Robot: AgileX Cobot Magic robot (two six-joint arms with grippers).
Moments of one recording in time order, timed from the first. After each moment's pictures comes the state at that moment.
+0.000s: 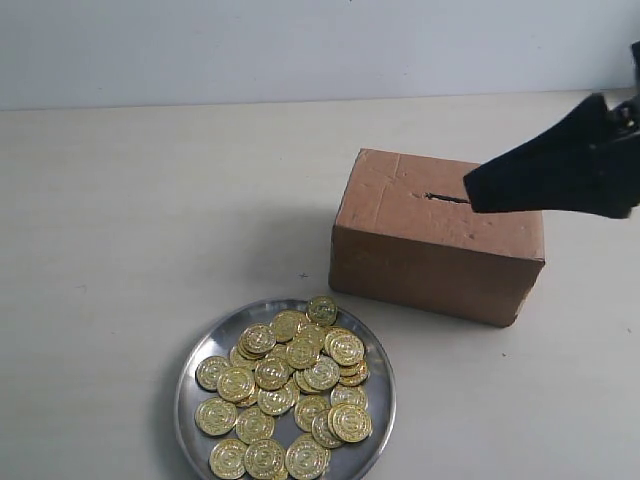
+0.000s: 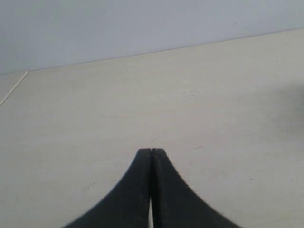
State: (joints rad) left arm 0.05 0.00 0.00 -0.17 0.37 0.34; right arm 0.06 1.05 -0.84 0.92 1.10 -0.81
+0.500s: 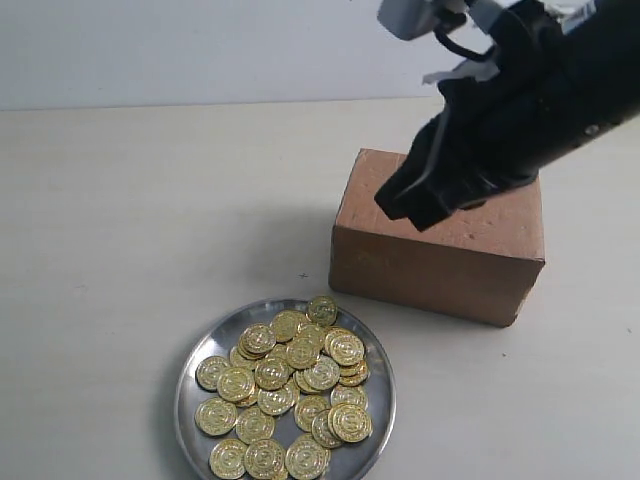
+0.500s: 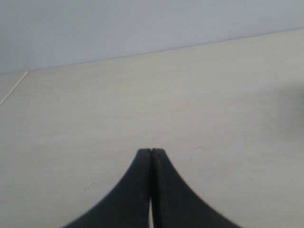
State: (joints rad) left arm 0.05 0.00 0.00 -0.17 0.37 0.34; right arm 0.39 1.35 -1.03 0.53 0.90 -0.62
